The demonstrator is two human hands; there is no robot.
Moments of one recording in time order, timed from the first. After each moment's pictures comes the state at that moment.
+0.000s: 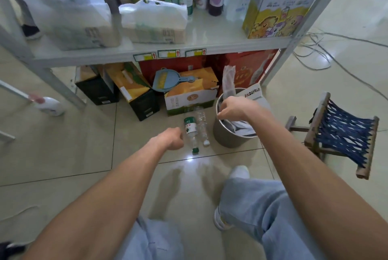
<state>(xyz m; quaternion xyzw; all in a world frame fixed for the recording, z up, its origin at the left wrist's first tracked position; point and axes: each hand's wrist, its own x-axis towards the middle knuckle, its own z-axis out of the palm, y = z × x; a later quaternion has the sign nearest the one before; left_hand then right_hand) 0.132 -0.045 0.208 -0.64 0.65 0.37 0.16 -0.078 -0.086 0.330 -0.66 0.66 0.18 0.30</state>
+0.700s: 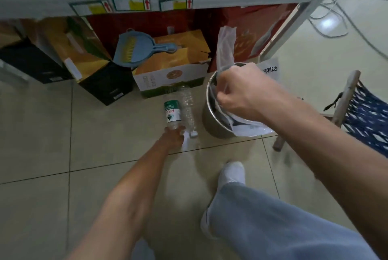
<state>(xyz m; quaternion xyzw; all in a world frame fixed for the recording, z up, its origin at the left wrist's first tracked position) 0.066 -0.109 -0.048 -0.63 0.61 0.45 0.15 -0.099 -0.128 0.287 -0.74 0.64 0.08 0.19</state>
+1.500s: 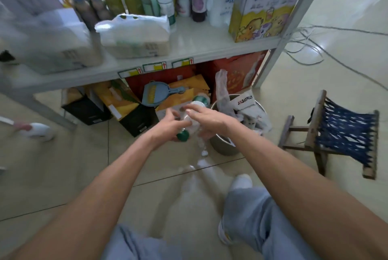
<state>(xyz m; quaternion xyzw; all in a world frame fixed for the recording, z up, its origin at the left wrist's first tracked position) 0.117 -0.097 0.266 -0.59 0.44 0.65 -0.18 -0.056 -0.106 0.295 -0.56 0.59 -0.07 0.58</state>
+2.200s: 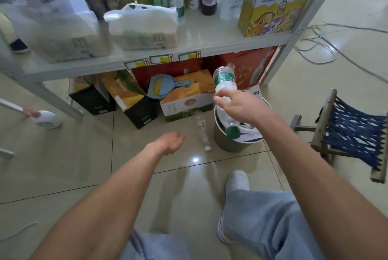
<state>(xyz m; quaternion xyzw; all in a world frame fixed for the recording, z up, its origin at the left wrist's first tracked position) 0.122 -0.074 0.196 -0.68 0.56 0.46 0.11 -0.097 -0.083 0.349 -0.66 0.67 -0.03 0.35</state>
